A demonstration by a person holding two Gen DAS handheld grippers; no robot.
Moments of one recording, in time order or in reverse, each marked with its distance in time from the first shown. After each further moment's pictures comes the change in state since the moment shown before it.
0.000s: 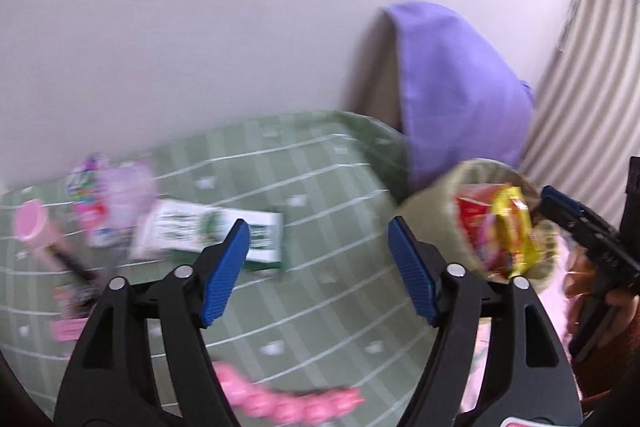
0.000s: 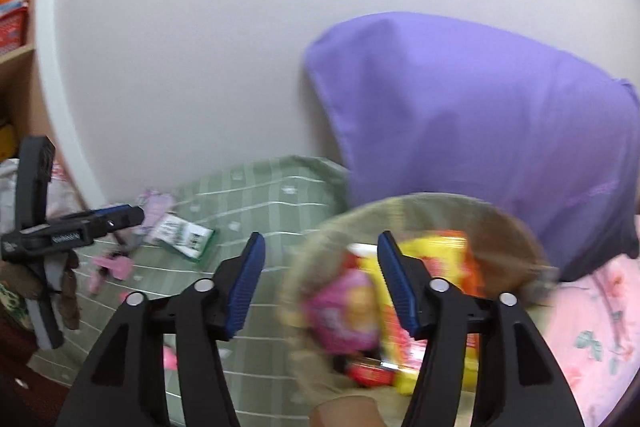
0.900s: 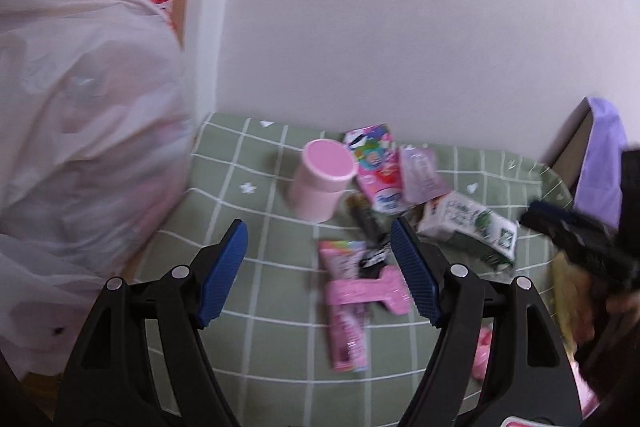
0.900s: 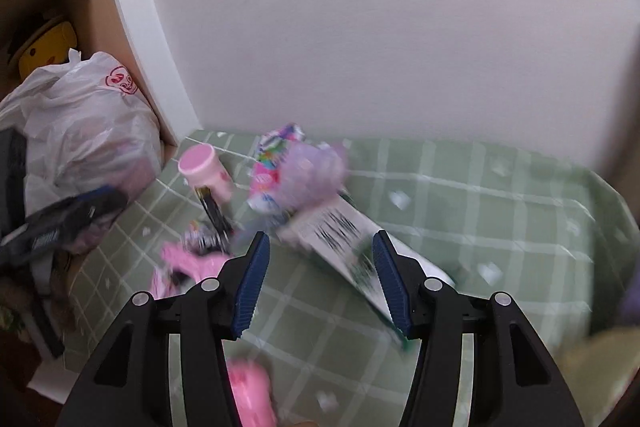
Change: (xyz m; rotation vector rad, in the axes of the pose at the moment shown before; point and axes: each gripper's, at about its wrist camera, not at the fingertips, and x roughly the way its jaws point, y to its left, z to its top) left arm -0.089 0.192 -0.065 -0.323 -0.053 0.405; right arm 0.202 0.231 0.011 -0.272 0.283 0.364
